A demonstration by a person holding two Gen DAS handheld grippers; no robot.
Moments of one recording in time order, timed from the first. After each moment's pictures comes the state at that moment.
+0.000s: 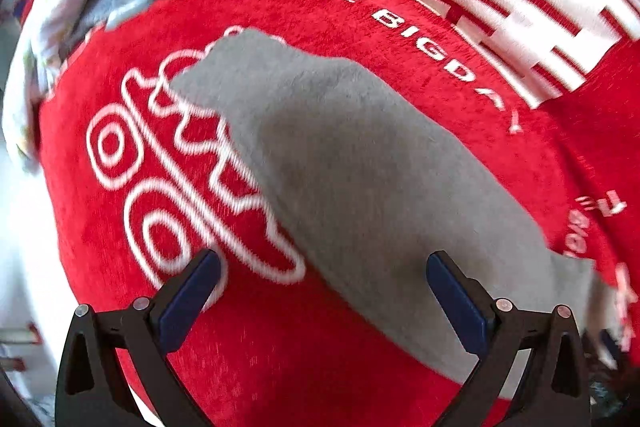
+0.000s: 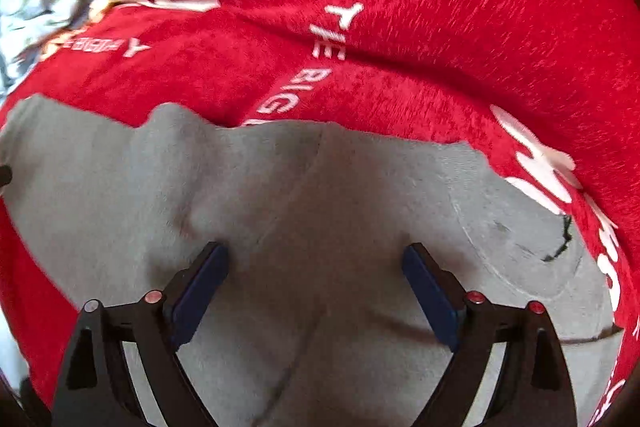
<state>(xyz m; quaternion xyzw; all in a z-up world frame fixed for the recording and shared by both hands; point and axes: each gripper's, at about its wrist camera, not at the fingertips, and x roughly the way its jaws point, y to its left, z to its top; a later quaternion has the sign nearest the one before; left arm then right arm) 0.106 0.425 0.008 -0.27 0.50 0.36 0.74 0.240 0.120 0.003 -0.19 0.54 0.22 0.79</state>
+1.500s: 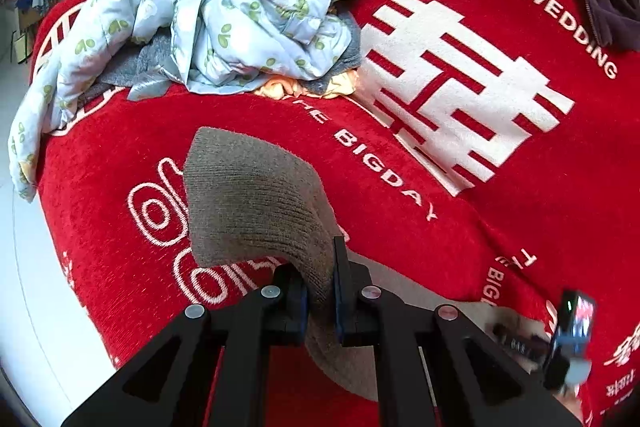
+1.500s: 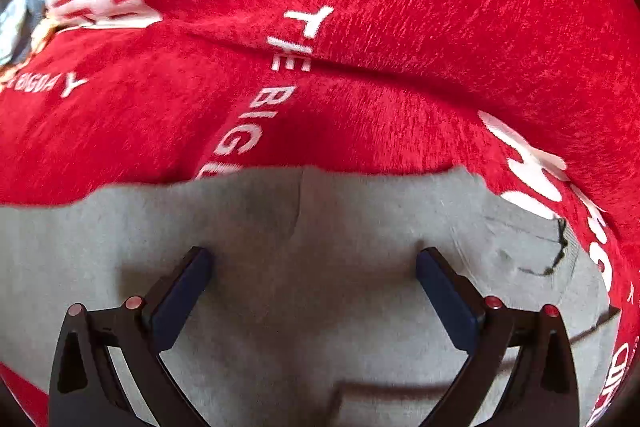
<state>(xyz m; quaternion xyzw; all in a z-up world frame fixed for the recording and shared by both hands) 0.044 0.420 0.113 -0.31 0.35 0.32 0.83 0.282 0.147 -0.004 -0.18 0.57 0.14 0.79</state>
